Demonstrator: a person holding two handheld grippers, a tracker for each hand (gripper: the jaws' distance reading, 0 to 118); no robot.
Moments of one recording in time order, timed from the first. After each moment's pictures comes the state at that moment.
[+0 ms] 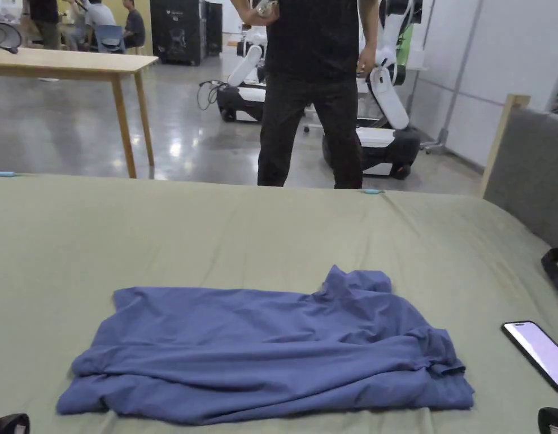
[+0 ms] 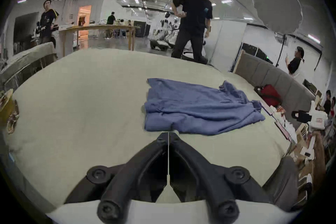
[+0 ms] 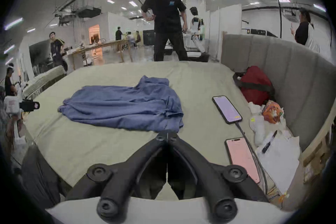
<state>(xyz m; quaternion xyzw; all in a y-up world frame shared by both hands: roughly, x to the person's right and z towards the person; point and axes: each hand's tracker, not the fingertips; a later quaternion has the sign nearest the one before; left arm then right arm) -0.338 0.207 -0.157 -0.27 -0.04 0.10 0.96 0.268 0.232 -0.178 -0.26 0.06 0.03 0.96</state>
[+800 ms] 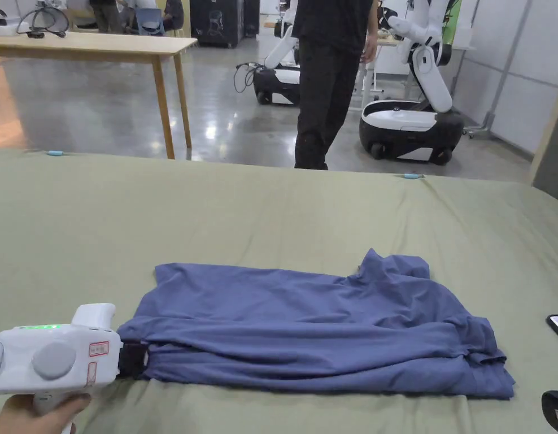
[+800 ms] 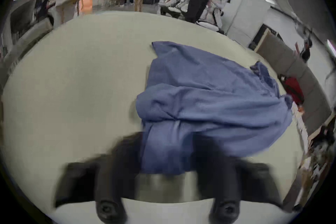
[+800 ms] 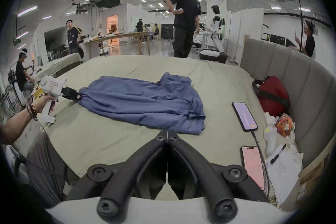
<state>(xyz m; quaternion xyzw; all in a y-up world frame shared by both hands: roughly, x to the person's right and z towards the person) -0.349 0.136 -0.323 -0.42 0.00 0.08 0.91 0.231 0.252 -0.193 -0.28 0.13 0.06 0.95</state>
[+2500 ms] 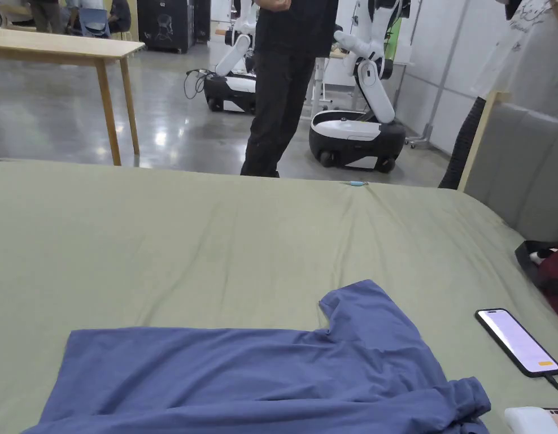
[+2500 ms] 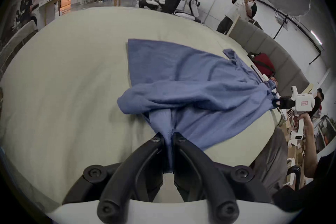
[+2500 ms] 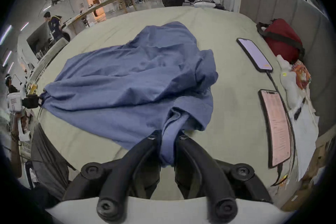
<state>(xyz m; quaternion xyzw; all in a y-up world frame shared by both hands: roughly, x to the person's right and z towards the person) -0.334 0.152 -0.156 -0.44 -0.11 0.12 0.88 0.270 0.166 -0.218 -0.47 0.11 0.01 0.88</state>
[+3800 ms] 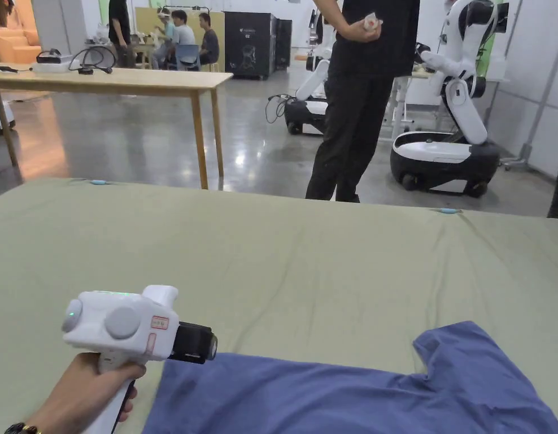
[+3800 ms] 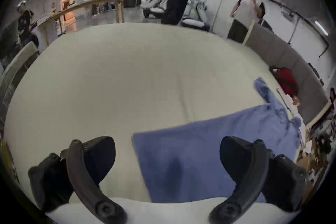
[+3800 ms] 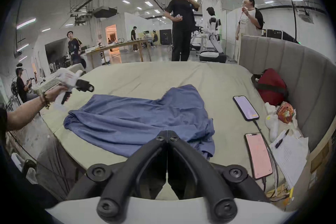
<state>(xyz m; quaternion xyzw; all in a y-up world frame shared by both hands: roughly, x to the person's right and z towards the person) -0.365 0.164 -0.410 -0.44 -0.05 0.06 0.89 0.247 0.243 -0.143 -0.26 0.14 0.01 0.96</state>
